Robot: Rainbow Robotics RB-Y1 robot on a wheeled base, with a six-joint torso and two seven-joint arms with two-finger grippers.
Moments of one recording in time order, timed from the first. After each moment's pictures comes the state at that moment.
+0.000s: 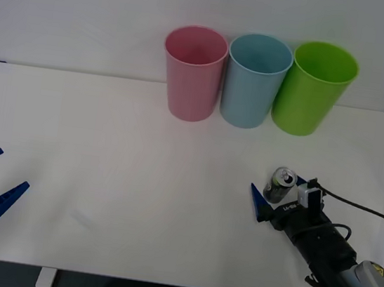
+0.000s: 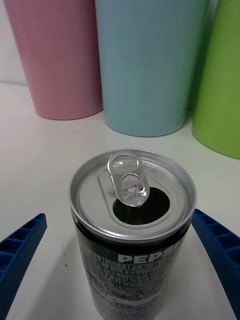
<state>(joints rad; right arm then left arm) -0.03 -0.27 0.05 -1.27 0.94 -0.46 0.51 0.35 0.40 0.52 -1.66 -0.96 -1.22 0.00</state>
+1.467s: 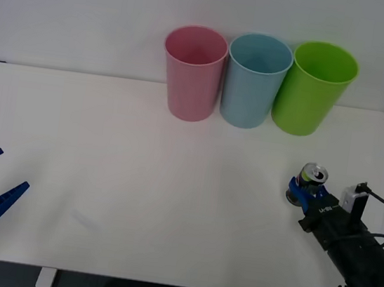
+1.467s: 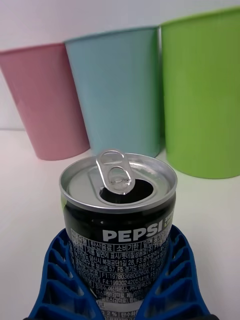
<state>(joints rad) 0.09 -0.29 -0.11 -1.43 0.96 -0.62 0.30 0.35 0.40 0.52 -1.66 -0.96 -1.22 0.00</state>
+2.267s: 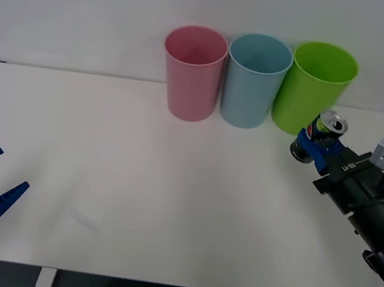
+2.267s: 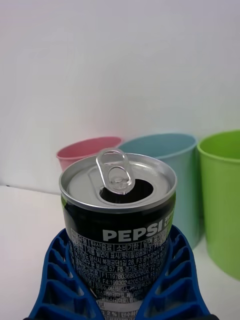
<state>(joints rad) 0.07 -0.36 -0.12 -1.81 1.13 -0.60 -0.13 0.35 0.40 0.52 -1.66 -0.96 -1.22 0.00</state>
